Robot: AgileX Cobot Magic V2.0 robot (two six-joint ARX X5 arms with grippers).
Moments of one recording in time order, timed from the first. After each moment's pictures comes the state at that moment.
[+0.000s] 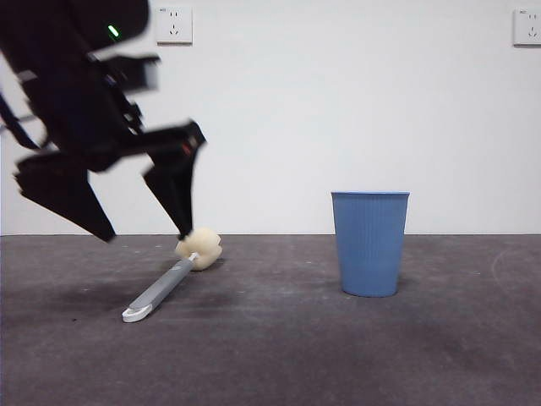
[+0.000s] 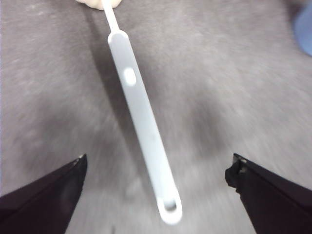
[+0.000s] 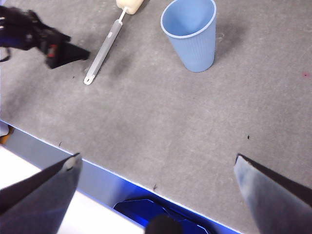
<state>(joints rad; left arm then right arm) -0.52 1.51 0.94 -0.40 -0.05 -0.23 0.08 0.57 0.91 -1.14 -0.47 -0.07</state>
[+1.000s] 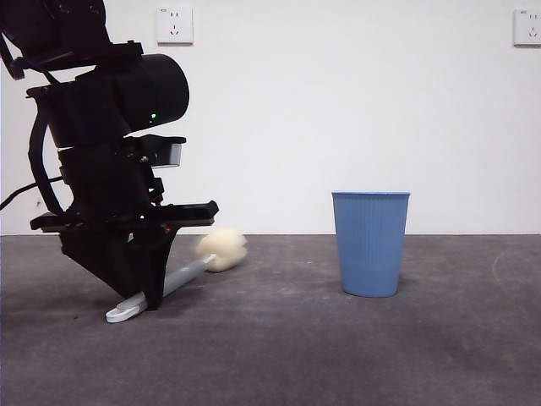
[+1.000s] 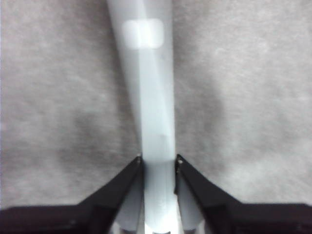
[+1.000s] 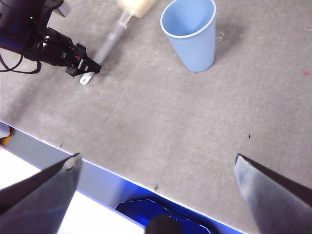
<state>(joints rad) -0.54 1.72 1.00 -0.43 -0.06 -0.29 0.08 0.57 0.91 -1.14 -0.47 -0.06</state>
